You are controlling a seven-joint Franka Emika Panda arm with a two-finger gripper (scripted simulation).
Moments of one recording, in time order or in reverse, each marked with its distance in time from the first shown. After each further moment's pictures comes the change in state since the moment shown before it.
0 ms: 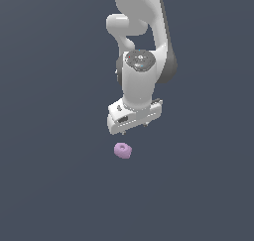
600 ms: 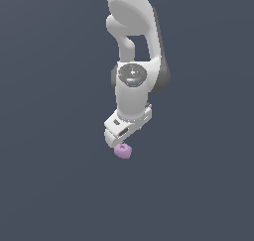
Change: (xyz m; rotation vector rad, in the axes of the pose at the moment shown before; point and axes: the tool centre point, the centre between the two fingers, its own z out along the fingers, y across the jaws) arm 0.007 0.023 0.027 0.001 -0.011 -0.303
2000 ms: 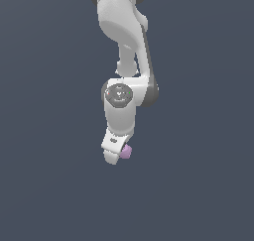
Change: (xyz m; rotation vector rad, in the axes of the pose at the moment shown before) arm -0.005 0.036 0.043 0.012 -0.004 -0.463
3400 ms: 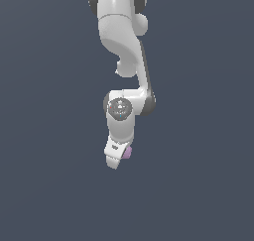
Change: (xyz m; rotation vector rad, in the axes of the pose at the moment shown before) arm 0.000 0.000 0.050 0.000 0.000 -0.005
